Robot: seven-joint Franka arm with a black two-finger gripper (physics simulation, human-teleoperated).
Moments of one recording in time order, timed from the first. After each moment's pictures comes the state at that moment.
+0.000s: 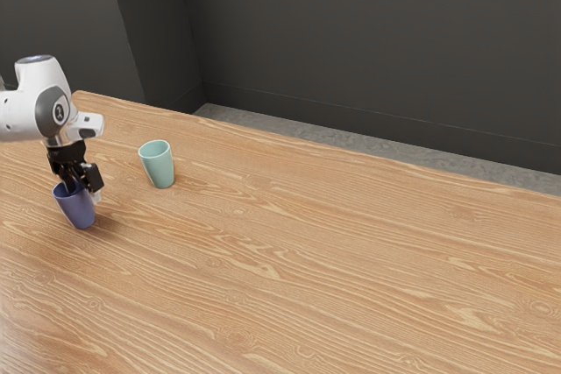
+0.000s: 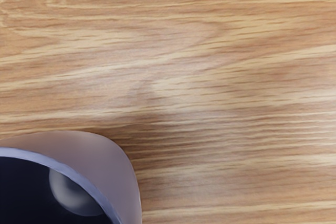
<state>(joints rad) 0.32 0.36 0.20 -1.86 -0.06 2.17 0.64</state>
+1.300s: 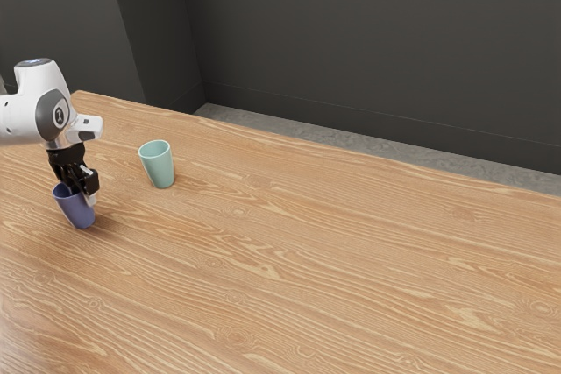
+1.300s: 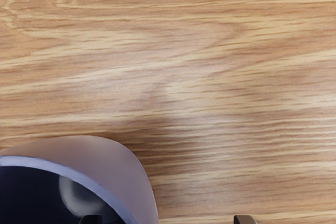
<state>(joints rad) 0.33 0.38 0.21 -1.86 -0.07 2.20 0.64</state>
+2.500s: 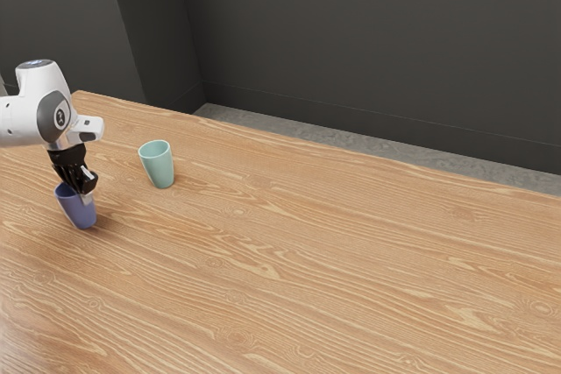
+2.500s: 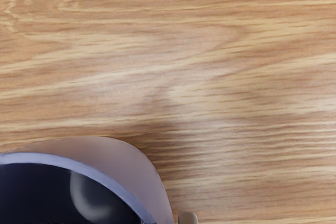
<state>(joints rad) 0.32 0.38 0.21 -1.86 -0.06 2.21 0.64</state>
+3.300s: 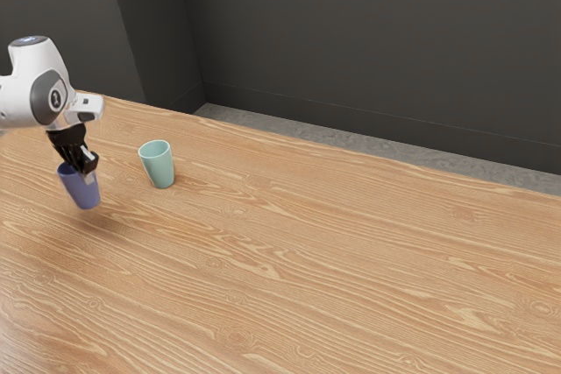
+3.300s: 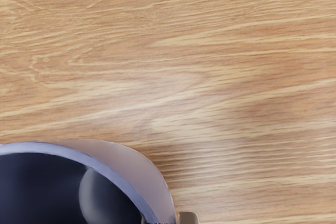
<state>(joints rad) 0.28 0.26 0.21 -1.89 -0.05 2.21 0.64</state>
